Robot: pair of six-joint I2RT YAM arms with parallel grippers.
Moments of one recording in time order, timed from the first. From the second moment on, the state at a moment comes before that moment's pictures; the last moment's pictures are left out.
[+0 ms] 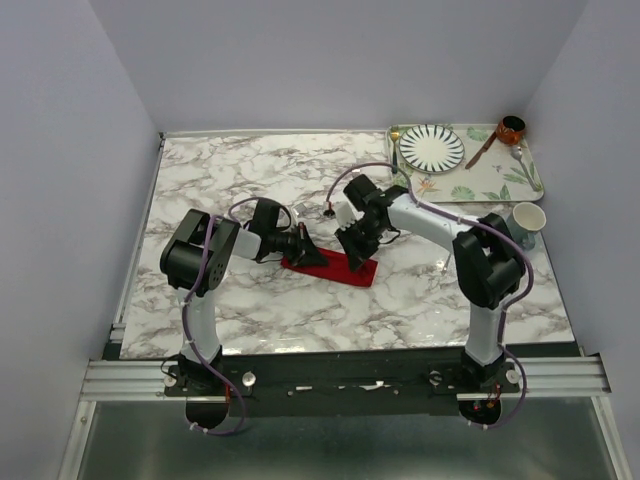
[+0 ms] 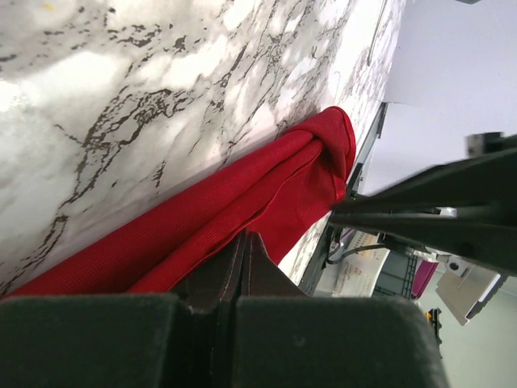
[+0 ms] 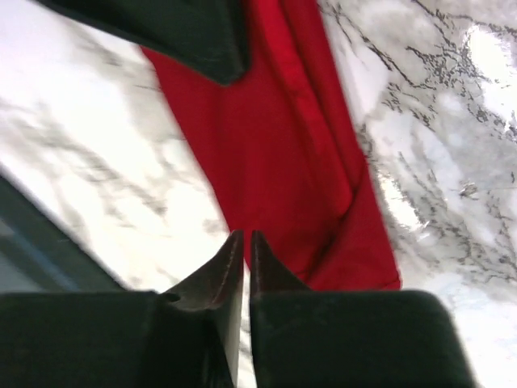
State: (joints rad) left arm -0.34 2.00 0.86 0.33 0.93 -0.77; right arm 0.65 1.96 1.42 -0.81 -0.34 -0.15
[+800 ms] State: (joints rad) left arm -0.33 2.00 0.87 0.32 0.94 -0.75; right arm 0.36 2.09 1.29 -0.71 -0.86 0.07
